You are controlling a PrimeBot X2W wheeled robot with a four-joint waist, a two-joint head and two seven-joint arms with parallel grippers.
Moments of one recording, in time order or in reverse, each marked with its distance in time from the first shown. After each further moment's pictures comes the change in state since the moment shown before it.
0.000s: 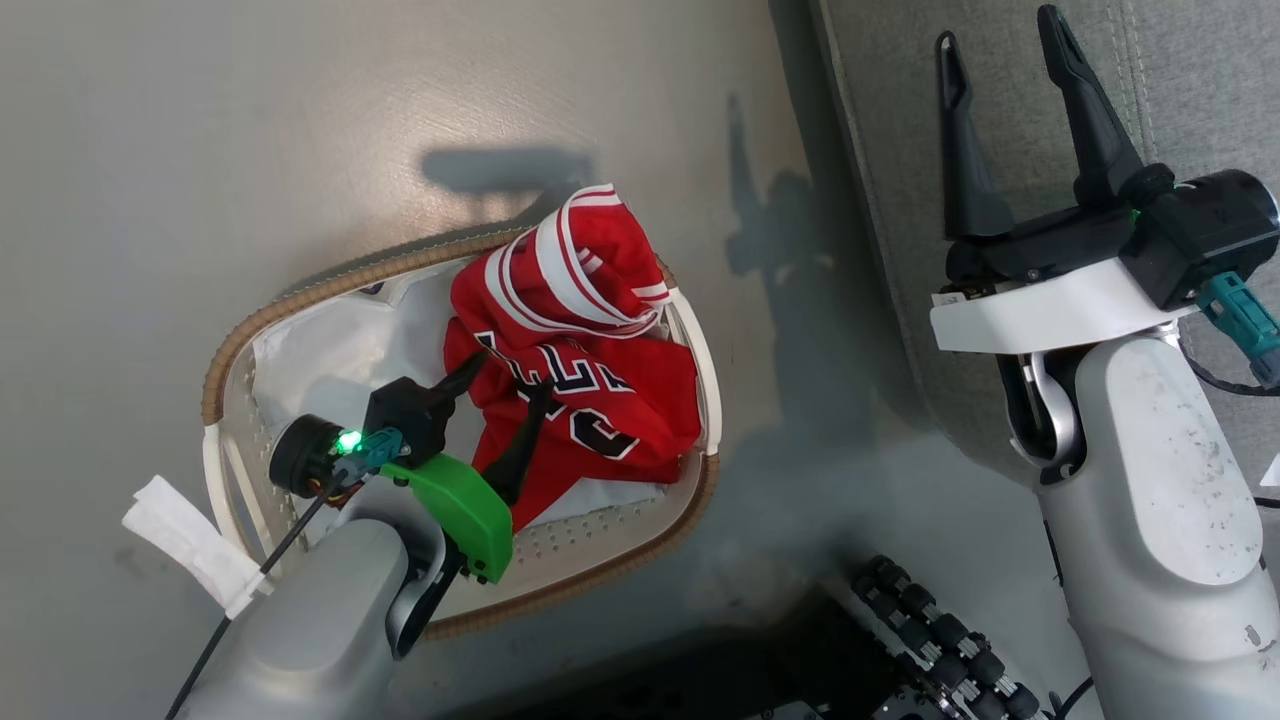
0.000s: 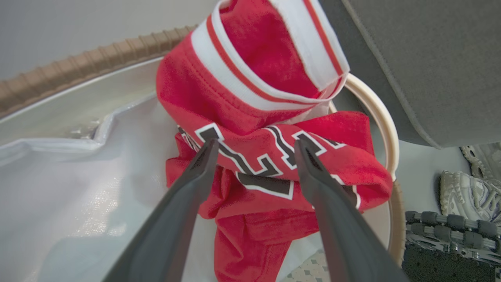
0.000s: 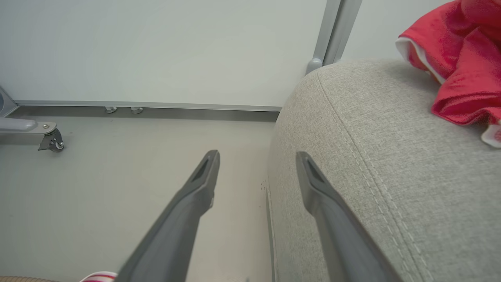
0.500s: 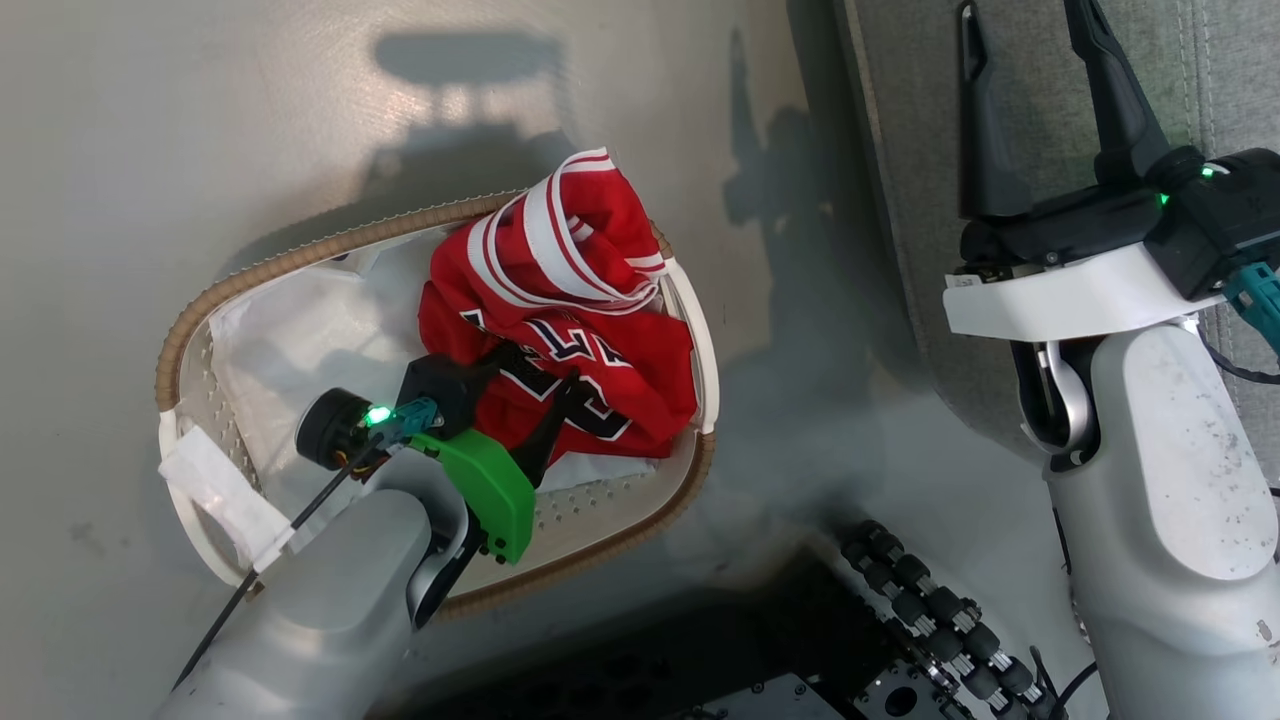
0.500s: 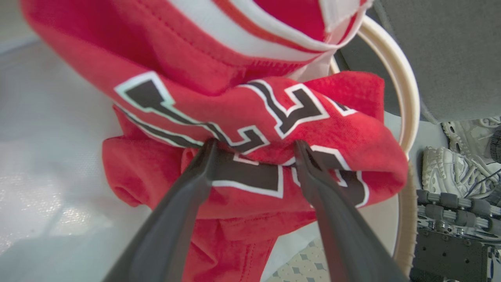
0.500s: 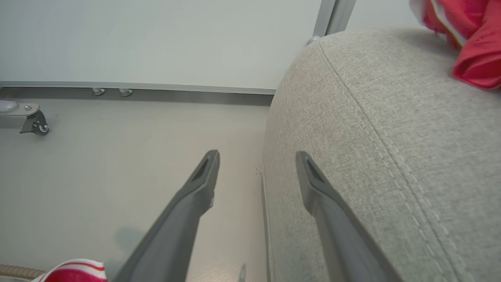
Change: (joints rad) left arm -0.114 -0.017 -0.177 0.097 -0.115 0.000 0.000; right arm -0.014 0.000 -0.014 -0.034 -0.002 0.000 0.000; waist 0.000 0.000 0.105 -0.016
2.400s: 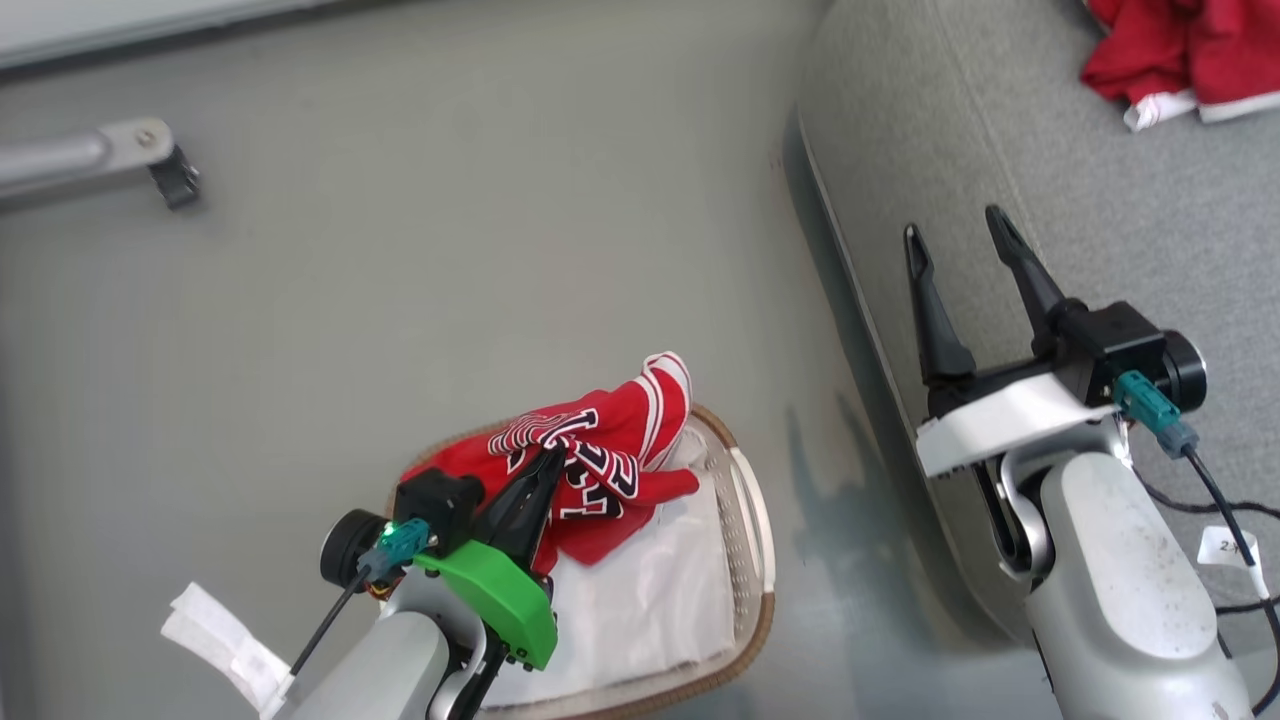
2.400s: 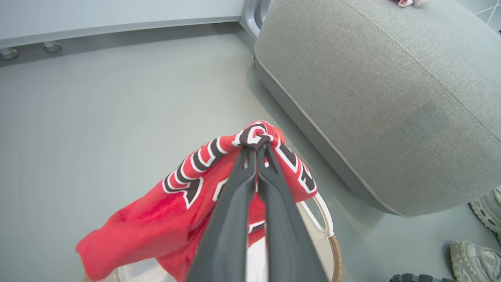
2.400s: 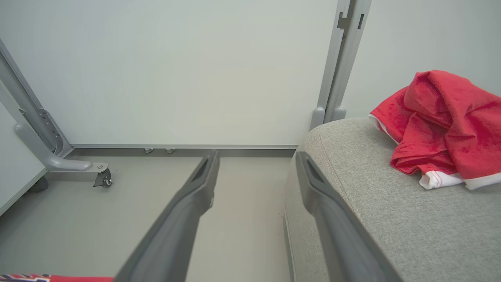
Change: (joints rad) left arm 0.301 -0.035 0.253 -0.206 0.118 0.000 0.000; right arm 0.157 0.001 0.008 0.221 -0.008 0.000 0.000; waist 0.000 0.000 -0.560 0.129
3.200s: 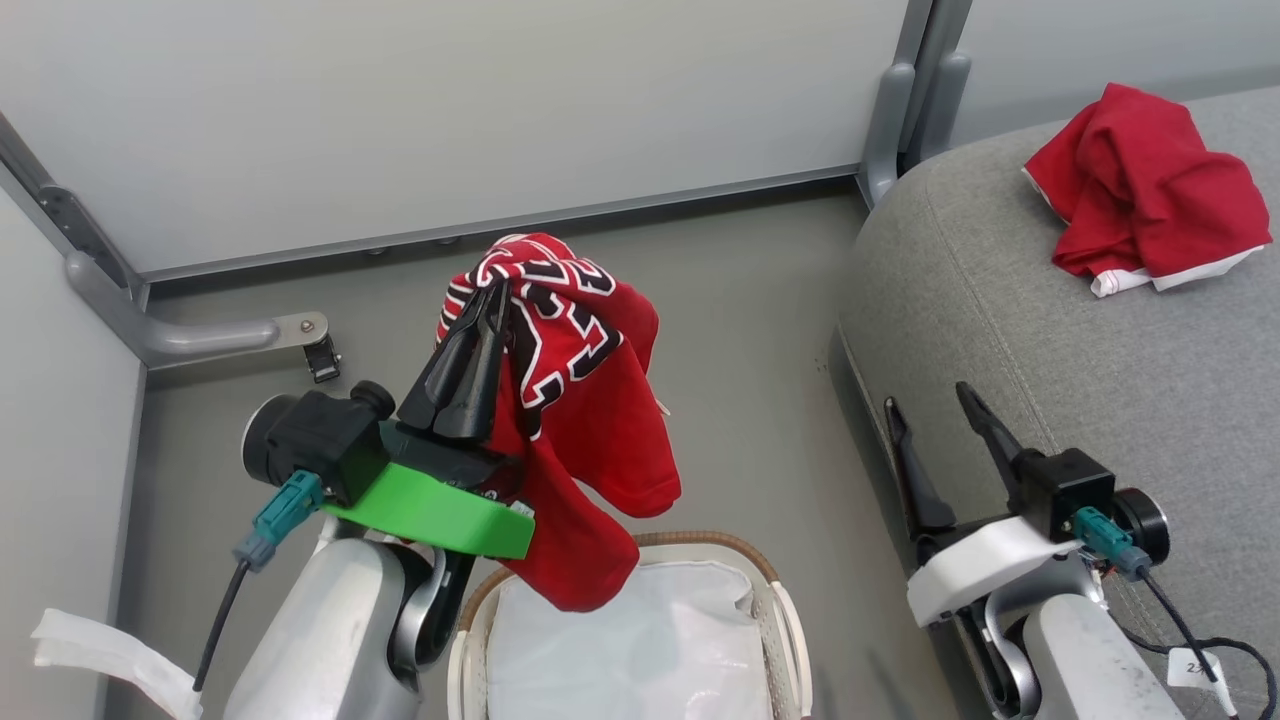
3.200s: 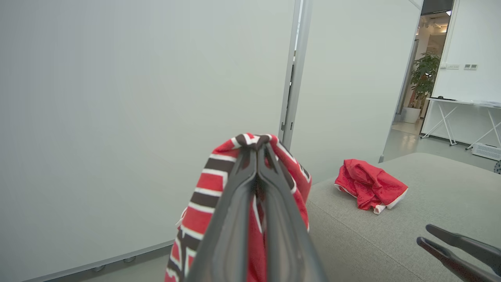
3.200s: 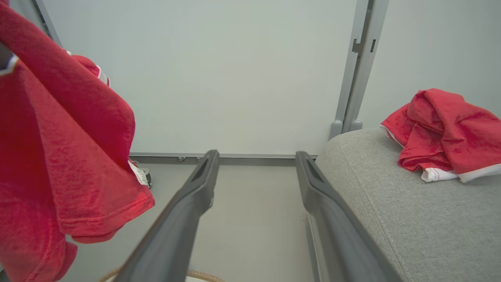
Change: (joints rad) left arm 0.065 -0.050 0.317 -0.421 0.157 0.000 0.000; right arm 0.210 -0.001 0.031 0.049 0.032 0.000 0.000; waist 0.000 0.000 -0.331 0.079
